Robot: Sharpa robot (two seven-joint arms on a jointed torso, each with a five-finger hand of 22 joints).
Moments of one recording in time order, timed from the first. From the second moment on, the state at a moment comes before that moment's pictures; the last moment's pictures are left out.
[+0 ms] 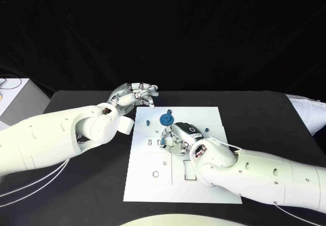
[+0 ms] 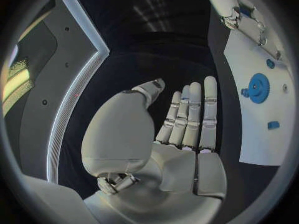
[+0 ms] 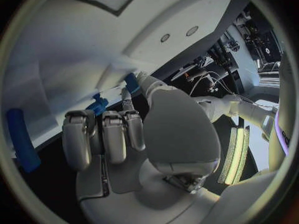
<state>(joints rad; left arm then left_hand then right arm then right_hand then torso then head) 1.18 -0.92 -0.02 1.59 -0.04 -0.25 0.39 1.32 -0.18 0.47 0.13 0.15 0.78 0.20 0.37 0.22 0.99 0.16 0.31 0.10 0.84 0.10 0.98 0.50 0.17 0.84 0.20 0.89 0.50 1.08 -0.53 -0.17 1.56 -1.57 -0.56 -0.36 1.34 -0.22 0.35 0.21 0.07 0.96 0.14 0.22 0.33 1.46 0.05 1.49 1.31 1.47 -0.02 1.57 1.31 0.02 1.47 0.09 1.51 1.31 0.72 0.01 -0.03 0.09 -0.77</state>
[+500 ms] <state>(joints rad) 1.18 -0.92 -0.02 1.58 -0.05 -0.25 0.38 1.32 -0.18 0.47 0.13 0.15 0.78 0.20 0.38 0.22 1.00 0.15 0.35 0.12 0.88 0.08 1.04 0.52 0.17 0.85 0.19 0.94 0.52 1.08 -0.56 -0.17 1.60 -1.56 -0.59 -0.34 1.36 -0.21 0.11 0.29 0.08 0.92 0.16 0.19 0.31 1.47 0.07 1.48 1.31 1.47 0.00 1.57 1.31 0.02 1.47 0.10 1.50 1.31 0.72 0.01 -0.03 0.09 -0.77</state>
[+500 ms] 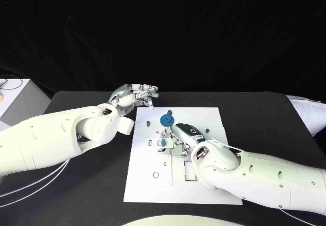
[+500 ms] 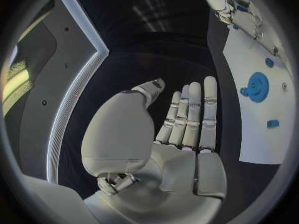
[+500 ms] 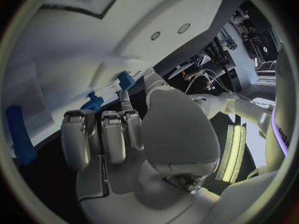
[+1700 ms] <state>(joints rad) 1.23 -0.79 -0.04 1.48 -0.78 0.05 -0.44 1.06 -0.18 0.44 0.29 0.16 0.78 0.12 0.76 0.50 0.97 0.05 1.08 0.56 1.41 -0.01 1.48 1.22 0.14 1.18 0.10 1.32 0.96 1.30 -0.79 -0.14 1.54 -0.96 -0.61 0.00 1.46 -0.16 0.16 0.28 0.21 0.95 0.15 0.20 0.31 1.47 0.07 1.47 1.31 1.47 0.00 1.57 1.31 0.02 1.47 0.10 1.45 1.31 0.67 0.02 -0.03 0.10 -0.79</state>
